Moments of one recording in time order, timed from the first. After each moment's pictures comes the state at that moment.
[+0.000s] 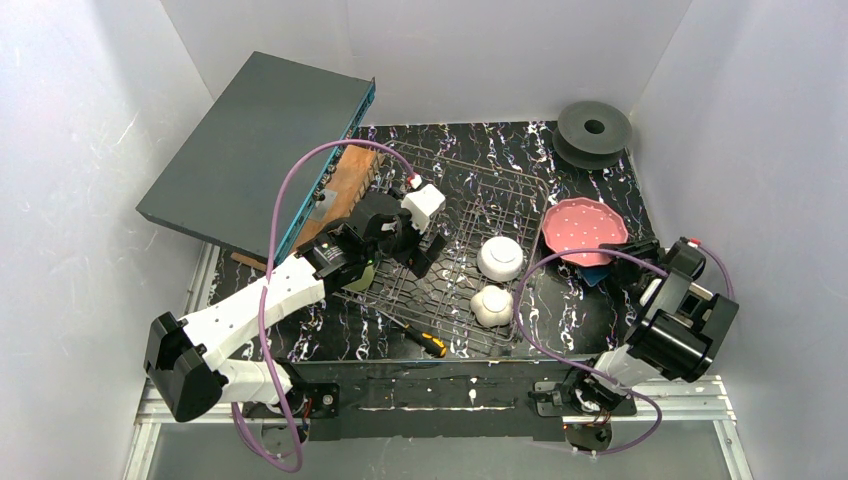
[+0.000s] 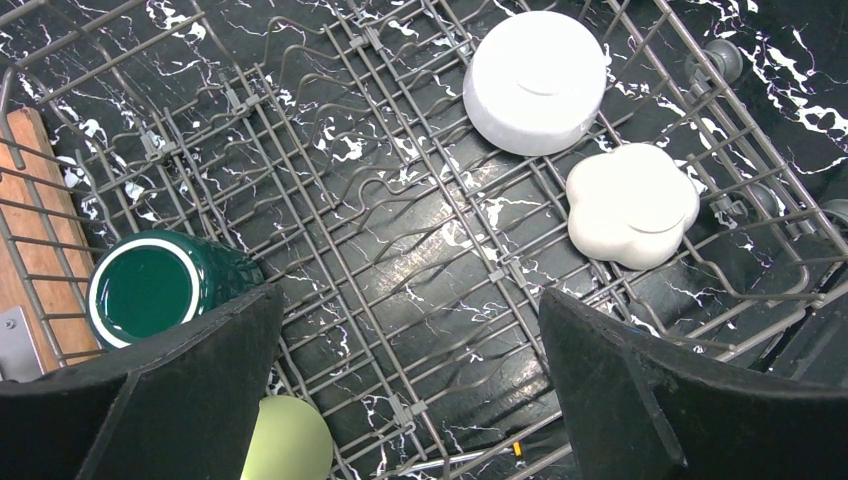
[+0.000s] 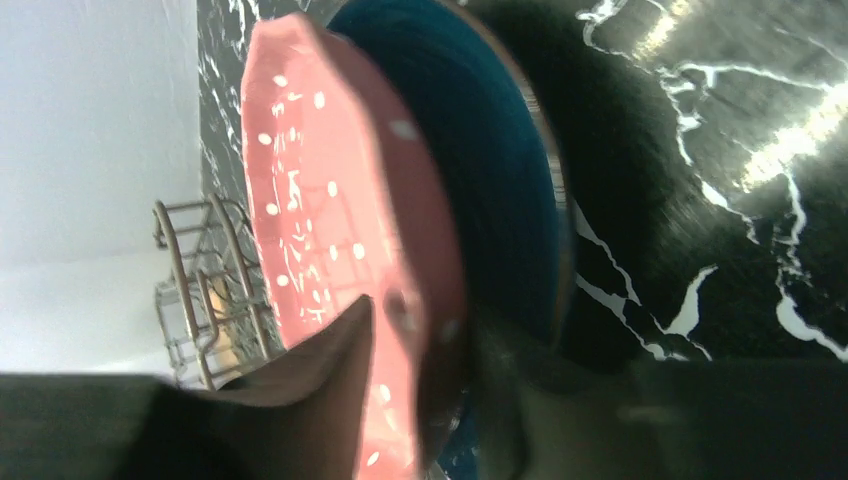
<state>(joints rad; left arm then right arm) -0.83 1.25 1.08 -0.36 -0.02 0.09 -0.61 1.48 0.46 0.38 -0.60 0.82</state>
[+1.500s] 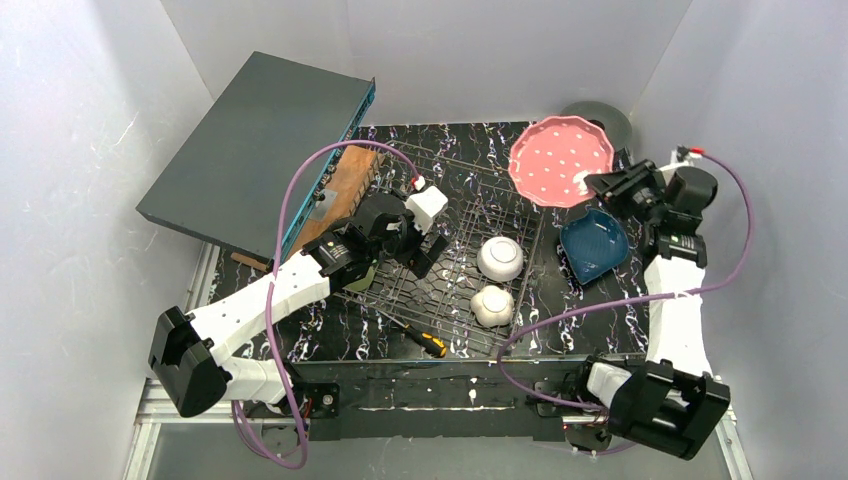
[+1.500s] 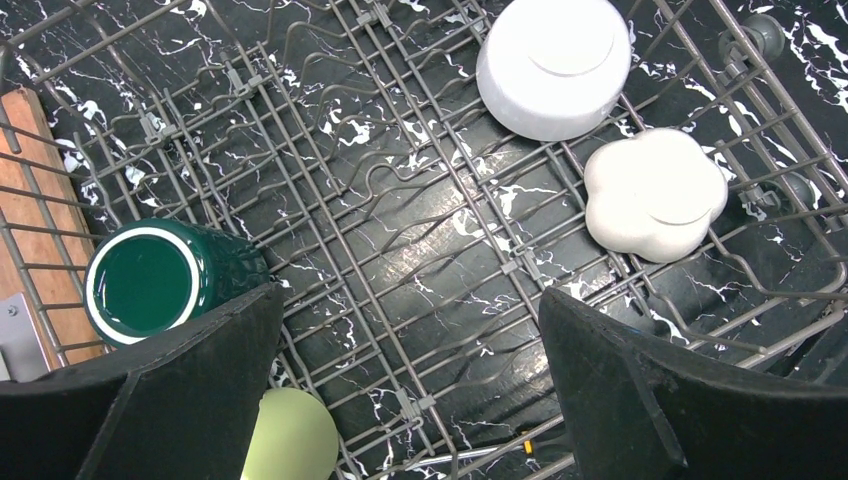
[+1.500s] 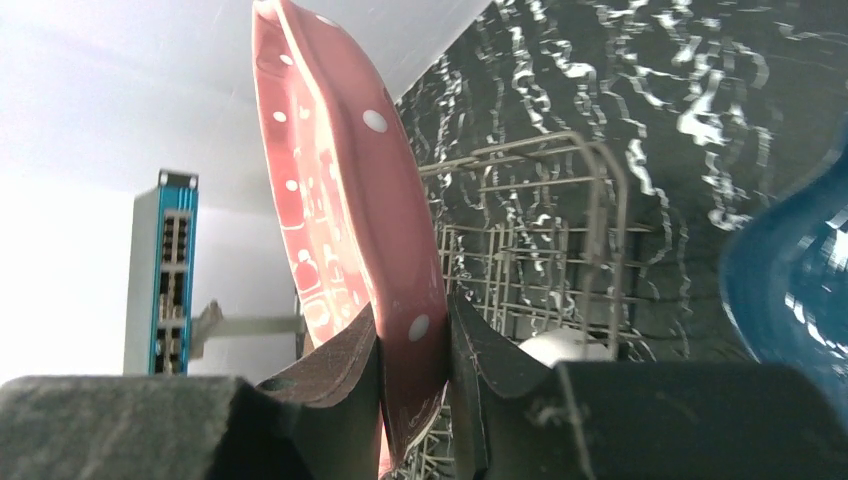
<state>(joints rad) -0.83 1.28 1.08 -0.36 -0.04 0.10 -0.34 1.06 0.92 -0.19 -0.56 0.85</state>
